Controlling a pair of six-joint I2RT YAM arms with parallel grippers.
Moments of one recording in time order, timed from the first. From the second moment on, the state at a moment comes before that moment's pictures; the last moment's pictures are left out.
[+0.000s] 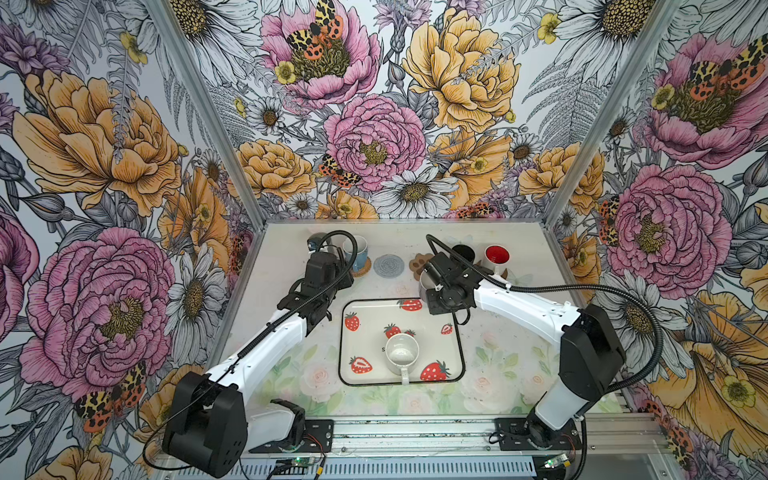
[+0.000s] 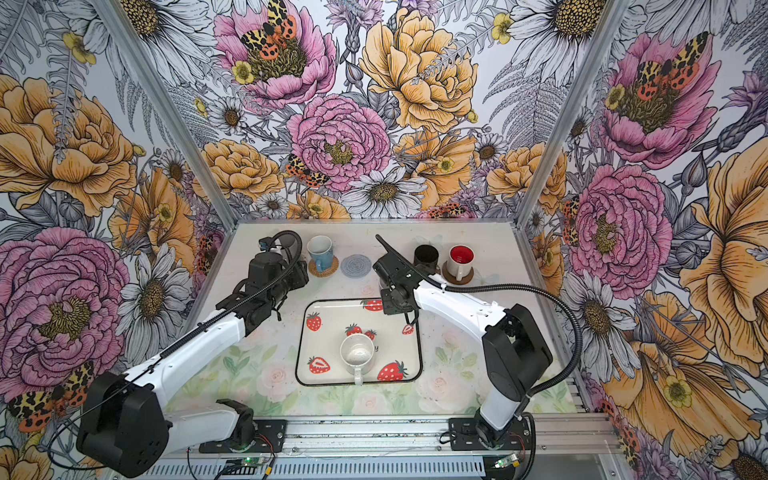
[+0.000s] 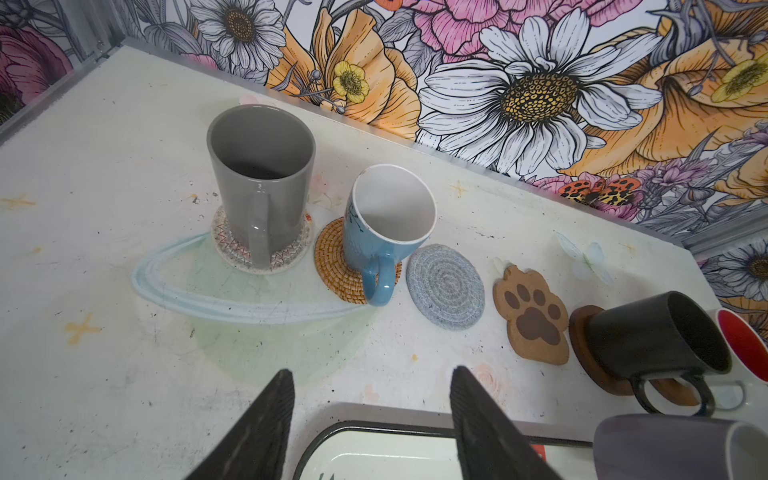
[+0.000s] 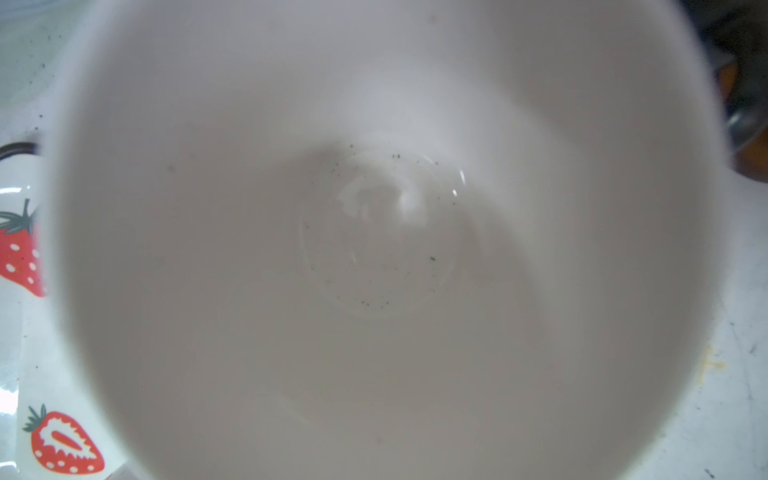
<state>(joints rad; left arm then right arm) -0.35 1.24 0.84 -0.12 -0.25 -0.51 0.67 1.70 1.32 -0.83 0.11 0.46</state>
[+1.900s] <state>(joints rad) -0.33 1.22 0.83 -0.10 -0.24 -0.51 0.47 2.14 1.81 -0.81 0.04 0.35</state>
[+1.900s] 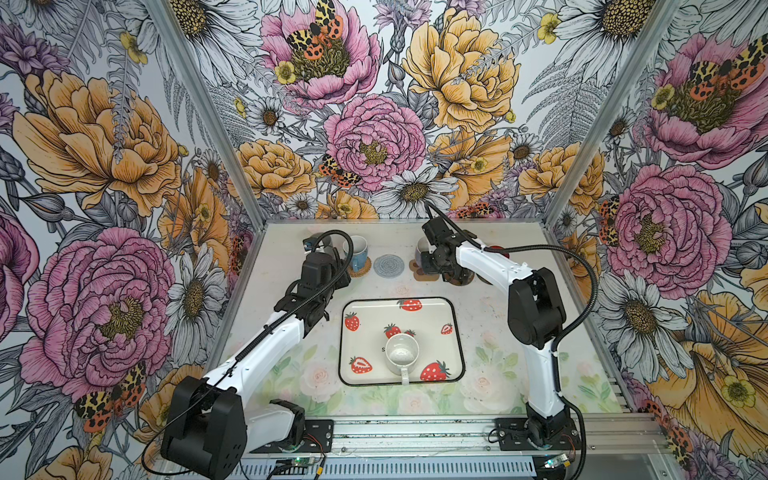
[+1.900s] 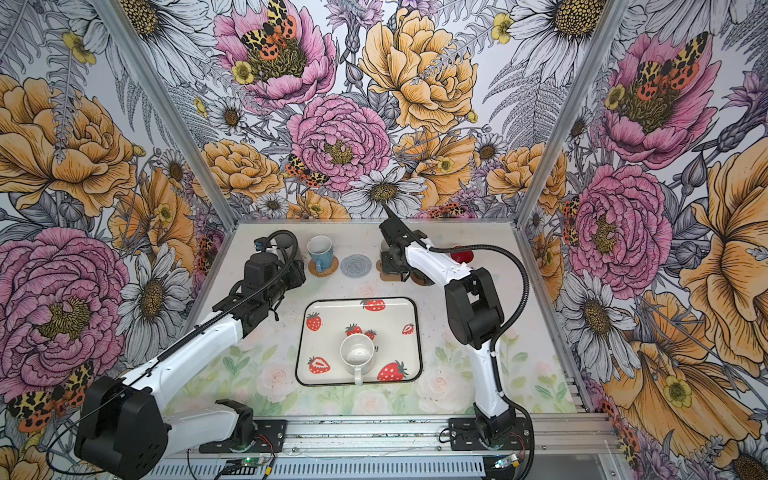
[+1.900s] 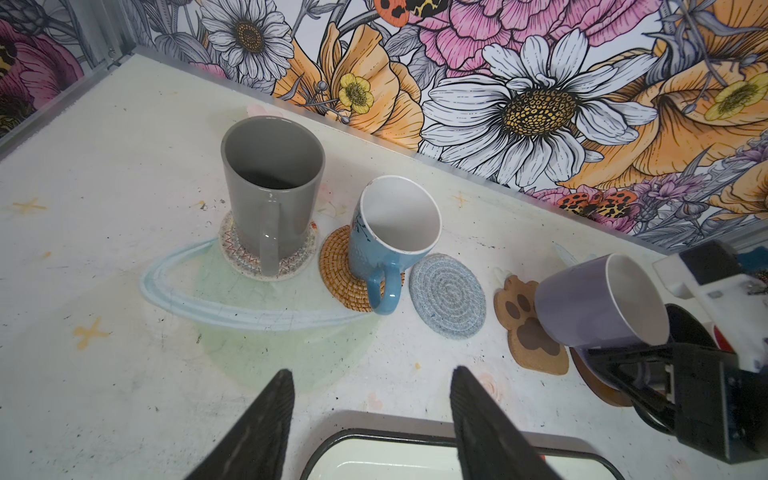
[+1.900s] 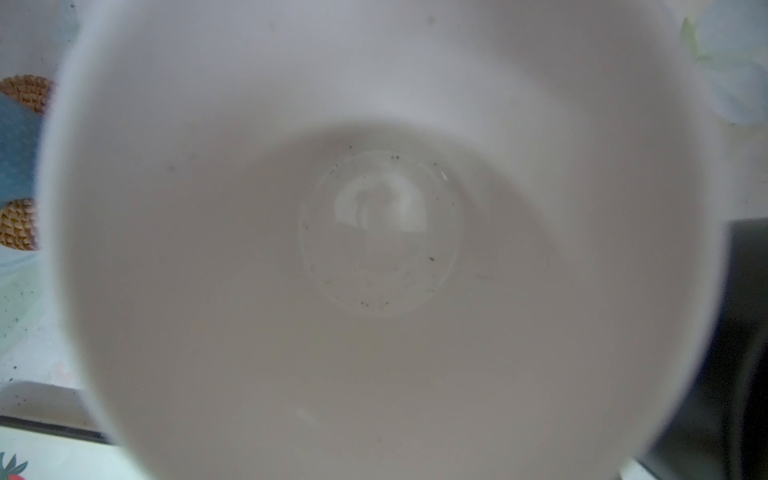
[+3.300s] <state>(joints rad) -0.33 1.22 0.83 -0.10 -0.24 -0.51 0.46 2.19 1.84 -0.82 0.01 0.35</state>
